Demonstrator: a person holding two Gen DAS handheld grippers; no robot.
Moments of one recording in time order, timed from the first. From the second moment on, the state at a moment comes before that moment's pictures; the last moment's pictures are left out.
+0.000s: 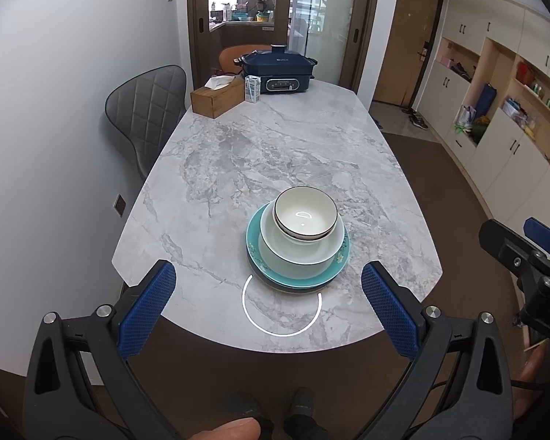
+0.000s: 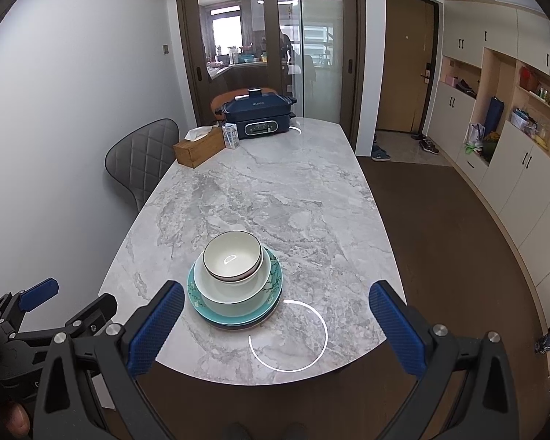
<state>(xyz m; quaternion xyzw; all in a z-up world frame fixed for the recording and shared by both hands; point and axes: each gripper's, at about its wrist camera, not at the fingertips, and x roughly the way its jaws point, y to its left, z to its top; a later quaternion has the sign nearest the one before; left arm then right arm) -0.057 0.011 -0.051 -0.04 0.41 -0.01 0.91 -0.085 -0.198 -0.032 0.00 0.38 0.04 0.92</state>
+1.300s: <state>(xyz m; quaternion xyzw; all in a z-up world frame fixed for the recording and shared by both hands) -0.046 0.008 -0.054 -0.05 0.41 -0.01 0.91 -0.079 -0.200 -0.032 -0.01 0.38 0.04 0.92</state>
